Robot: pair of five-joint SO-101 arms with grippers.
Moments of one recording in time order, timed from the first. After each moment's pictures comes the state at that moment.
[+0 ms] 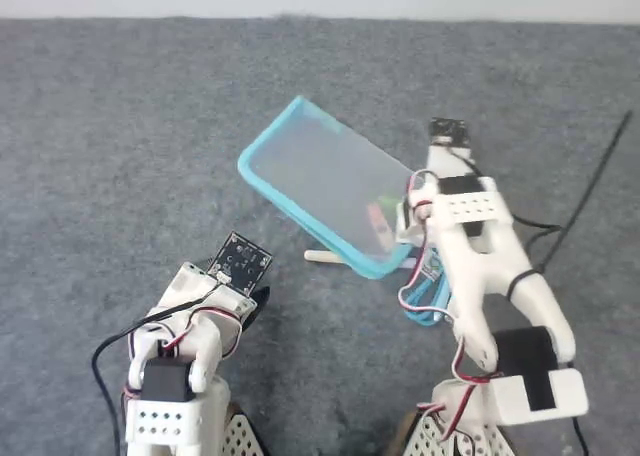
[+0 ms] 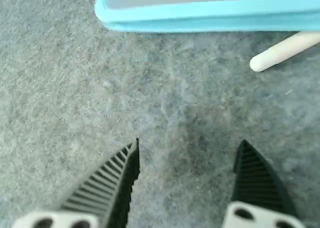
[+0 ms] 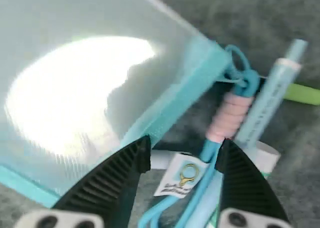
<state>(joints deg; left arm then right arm) -3.3 -103.1 97.1 65.7 -25.8 -12.9 -2.4 32.6 57.7 -11.5</state>
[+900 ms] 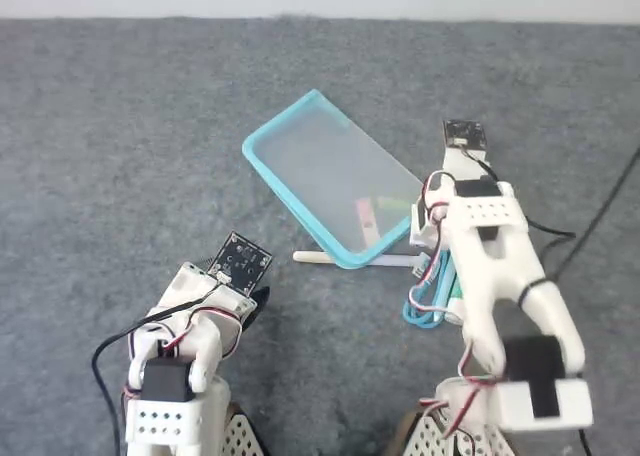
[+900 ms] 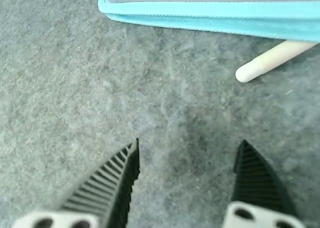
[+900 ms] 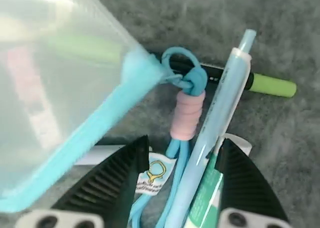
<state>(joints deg) -3.3 -103.1 97.1 65.7 -25.8 -7.5 -3.1 33.3 57.8 -9.4</state>
